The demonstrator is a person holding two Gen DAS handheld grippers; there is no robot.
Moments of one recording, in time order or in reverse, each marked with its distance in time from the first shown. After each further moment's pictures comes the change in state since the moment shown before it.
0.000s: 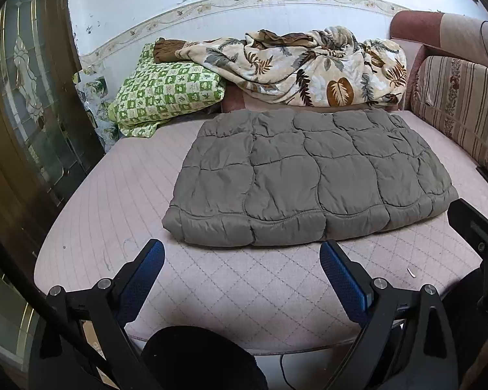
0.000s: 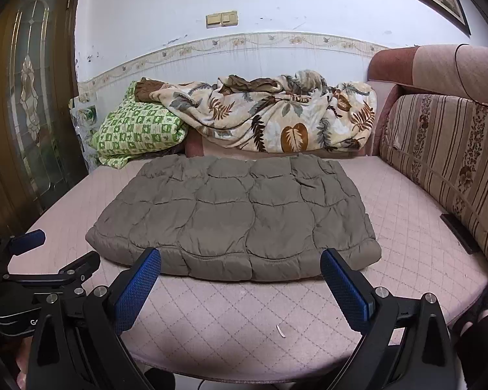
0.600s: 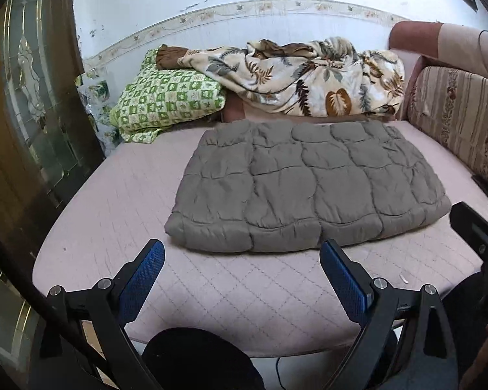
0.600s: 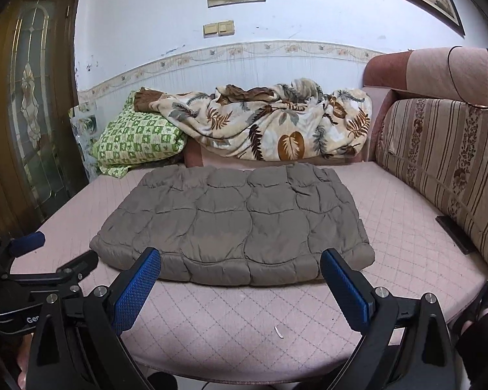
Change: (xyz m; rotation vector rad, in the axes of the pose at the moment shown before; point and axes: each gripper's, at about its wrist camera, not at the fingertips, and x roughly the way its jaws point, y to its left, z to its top) left arm -0.012 0.005 0.001 -0.016 -0.034 -0.006; right arm -0.015 -0.002 0.002 0.014 -0.037 -0.004
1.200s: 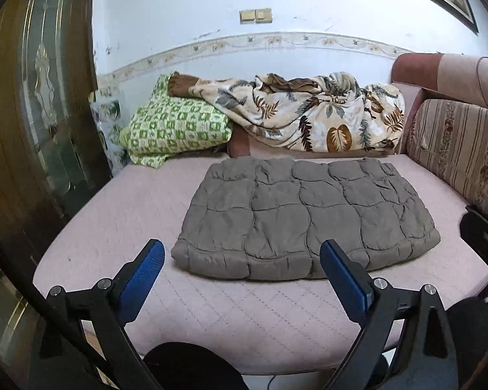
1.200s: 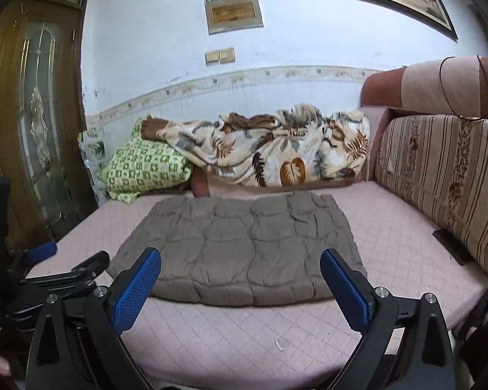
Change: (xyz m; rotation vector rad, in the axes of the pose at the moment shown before) left arm -0.041 -0.002 0.010 -0.053 -0.150 -0.006; right arm -0.039 -0.005 0.018 0.024 -0.101 0.028
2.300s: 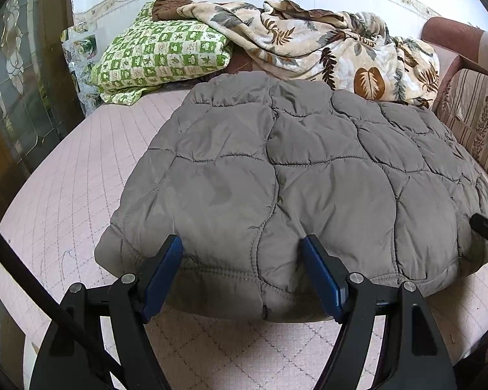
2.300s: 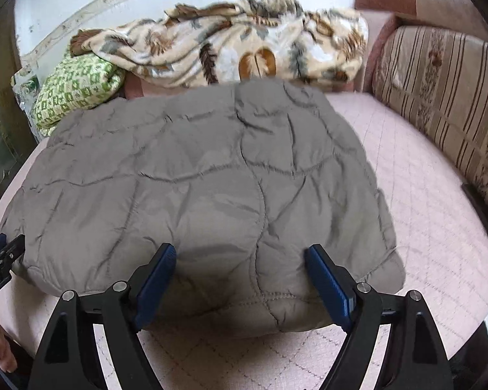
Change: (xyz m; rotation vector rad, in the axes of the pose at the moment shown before) left arm 0.209 0.015 -0.023 -0.057 0.260 -0.031; right arm 0.221 -0.094 -0.037 0.014 0.399 -0.124
